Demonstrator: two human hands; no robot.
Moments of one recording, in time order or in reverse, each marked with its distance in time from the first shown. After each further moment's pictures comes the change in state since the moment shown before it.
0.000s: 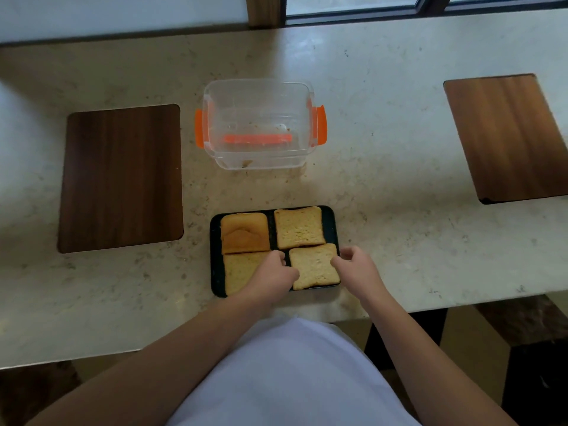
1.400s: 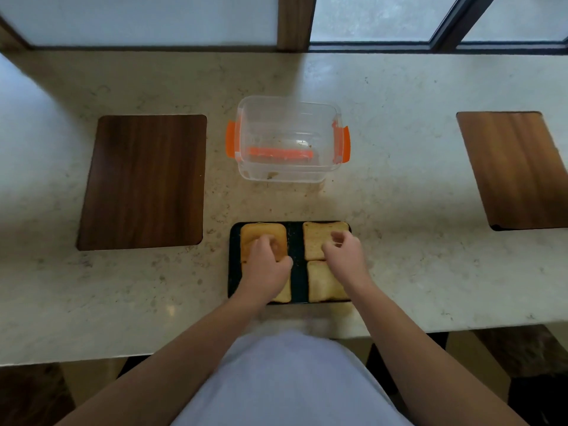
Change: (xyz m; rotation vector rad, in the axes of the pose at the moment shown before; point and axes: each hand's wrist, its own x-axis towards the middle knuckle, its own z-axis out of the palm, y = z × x) left_hand -0.002 -0.003 -0.052 0.048 0.289 0.276; right_hand 0.017 -0.061 0.043 0.050 0.123 -0.134
